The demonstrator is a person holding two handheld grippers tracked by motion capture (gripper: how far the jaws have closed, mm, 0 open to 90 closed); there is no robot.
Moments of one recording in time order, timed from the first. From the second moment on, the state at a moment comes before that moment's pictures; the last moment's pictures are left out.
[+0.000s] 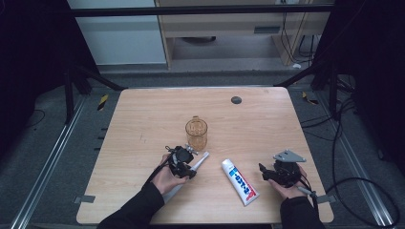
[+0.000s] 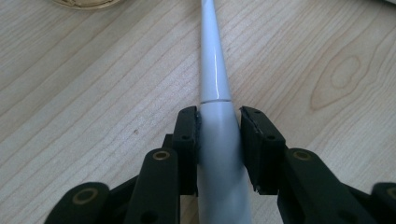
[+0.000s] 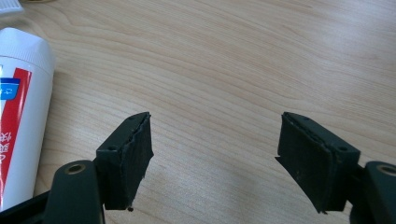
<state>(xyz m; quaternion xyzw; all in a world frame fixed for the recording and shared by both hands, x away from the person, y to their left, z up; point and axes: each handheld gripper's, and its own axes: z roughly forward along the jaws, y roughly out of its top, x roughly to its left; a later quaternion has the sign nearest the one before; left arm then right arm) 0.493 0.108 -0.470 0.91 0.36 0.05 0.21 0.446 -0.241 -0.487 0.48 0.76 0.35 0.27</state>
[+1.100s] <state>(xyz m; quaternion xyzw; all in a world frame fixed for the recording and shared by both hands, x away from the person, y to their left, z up) 0.477 0.151 -0.387 0.85 0.36 0.12 0.36 0.446 -0.241 -0.488 0.48 0.76 0.35 0.27</state>
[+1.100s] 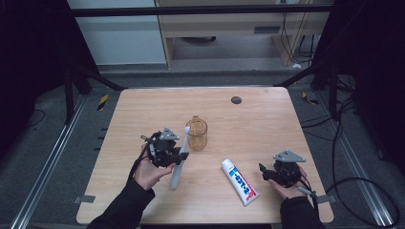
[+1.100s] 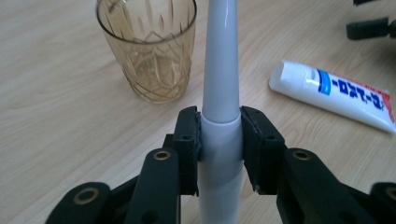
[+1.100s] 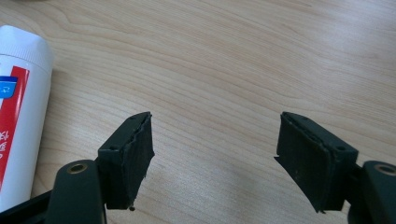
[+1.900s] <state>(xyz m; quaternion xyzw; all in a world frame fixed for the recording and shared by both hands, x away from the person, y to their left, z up) 0.471 0.180 -0.356 0.78 0.39 0.21 0.45 0.447 -0.240 -0.488 0.48 0.76 0.35 0.27</state>
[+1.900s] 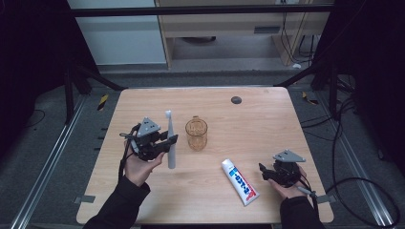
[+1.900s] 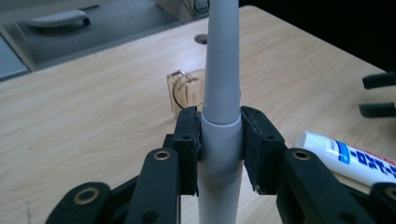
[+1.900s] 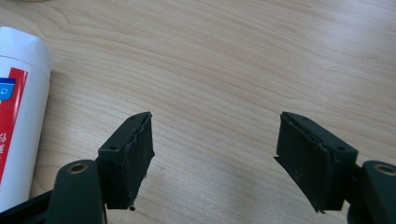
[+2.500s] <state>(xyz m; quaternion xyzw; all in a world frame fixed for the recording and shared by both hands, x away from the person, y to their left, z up) 0.495 0.184 -0.344 0.72 0.41 0.26 0.50 0.449 -0.239 -0.487 0.48 0.76 0.35 0.28</state>
